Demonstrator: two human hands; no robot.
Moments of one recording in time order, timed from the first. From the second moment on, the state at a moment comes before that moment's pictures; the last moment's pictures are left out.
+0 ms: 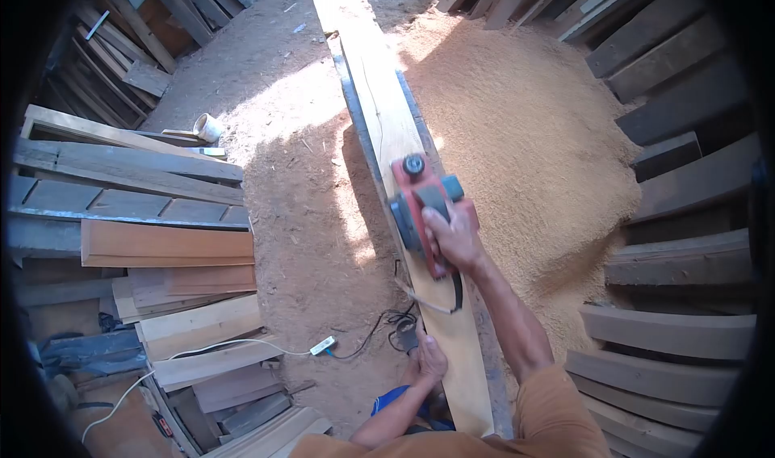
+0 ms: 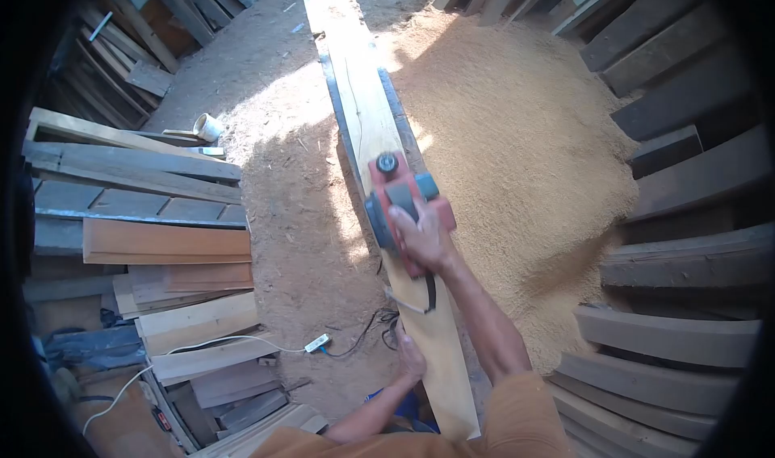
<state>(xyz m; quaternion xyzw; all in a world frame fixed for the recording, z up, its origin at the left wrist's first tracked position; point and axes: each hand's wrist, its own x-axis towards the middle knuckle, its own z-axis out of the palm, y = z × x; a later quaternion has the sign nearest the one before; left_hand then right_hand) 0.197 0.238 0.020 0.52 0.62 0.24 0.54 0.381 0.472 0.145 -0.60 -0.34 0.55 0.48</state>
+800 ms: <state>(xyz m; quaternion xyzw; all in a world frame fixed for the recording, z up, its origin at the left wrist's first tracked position) 0.210 0.236 0.005 0.53 0.61 0.30 0.51 0.392 0.646 0.141 -0.65 -0.40 0.43 0.48</state>
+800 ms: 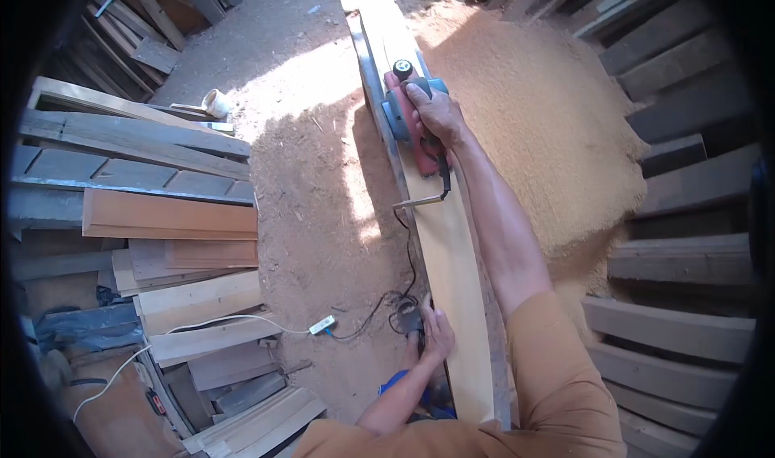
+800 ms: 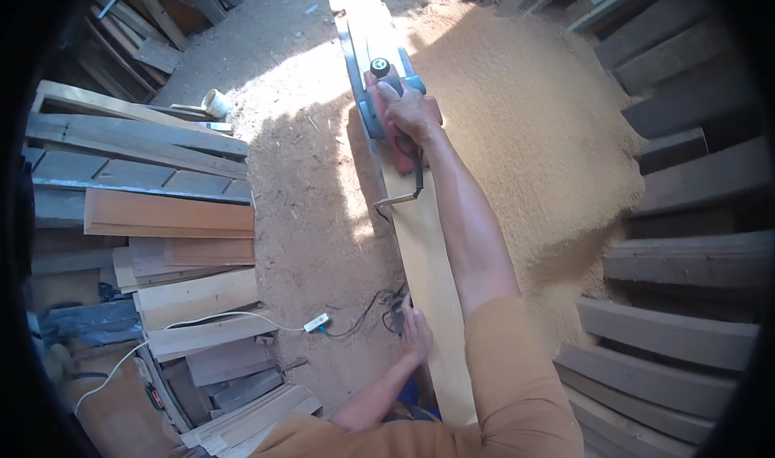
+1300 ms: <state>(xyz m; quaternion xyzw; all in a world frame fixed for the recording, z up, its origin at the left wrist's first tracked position) 0.143 0.229 -0.016 -0.15 0.53 0.43 0.72 0.355 0.215 0.131 -0.65 -0.36 0.51 0.42</state>
